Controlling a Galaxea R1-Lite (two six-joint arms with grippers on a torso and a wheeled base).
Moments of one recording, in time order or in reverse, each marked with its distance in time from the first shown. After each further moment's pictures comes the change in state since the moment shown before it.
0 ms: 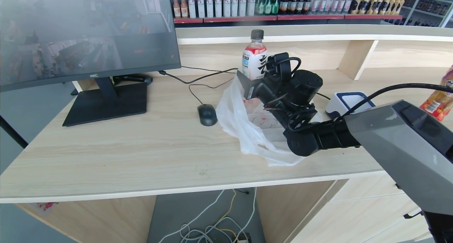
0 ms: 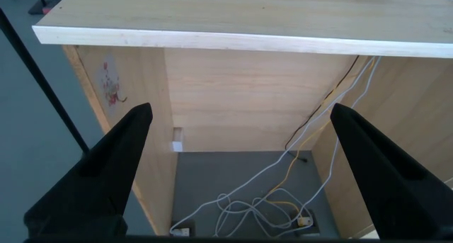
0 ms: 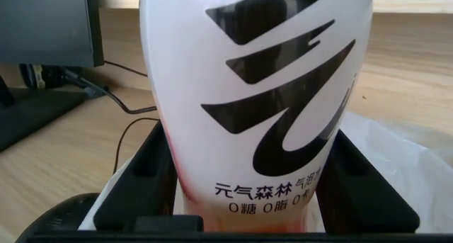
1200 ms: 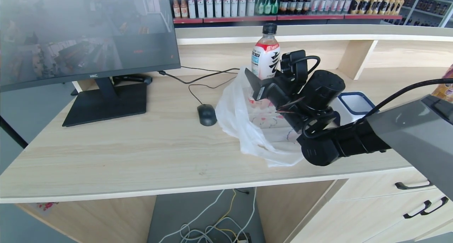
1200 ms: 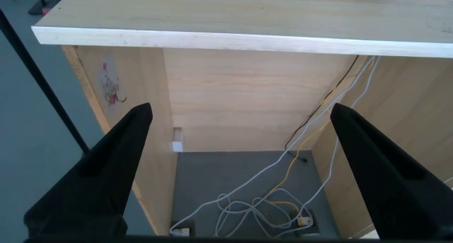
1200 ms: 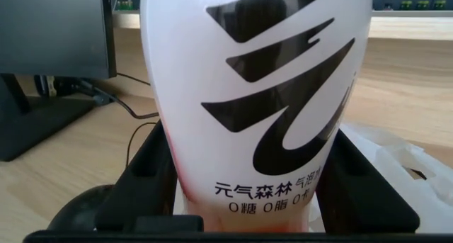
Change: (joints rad) left arm 0.000 0.000 0.000 0.000 0.000 0.000; right arm 0.011 -0.129 0.239 -0.142 -0.004 -0.006
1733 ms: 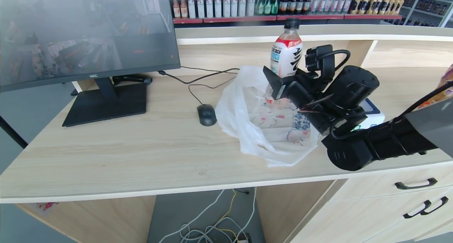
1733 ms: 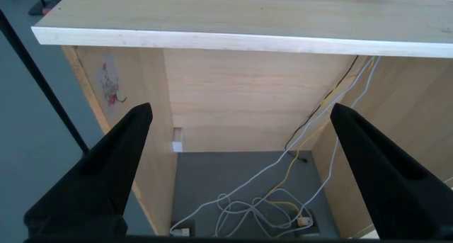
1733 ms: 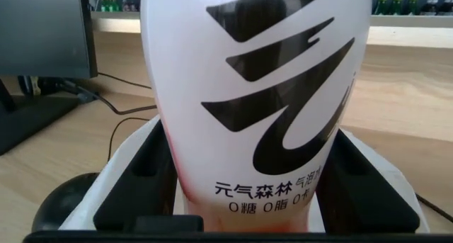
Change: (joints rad) left arm 0.000 0.000 0.000 0.000 0.000 0.000; right arm -0.057 -0.136 0.187 -0.027 0.002 0.005
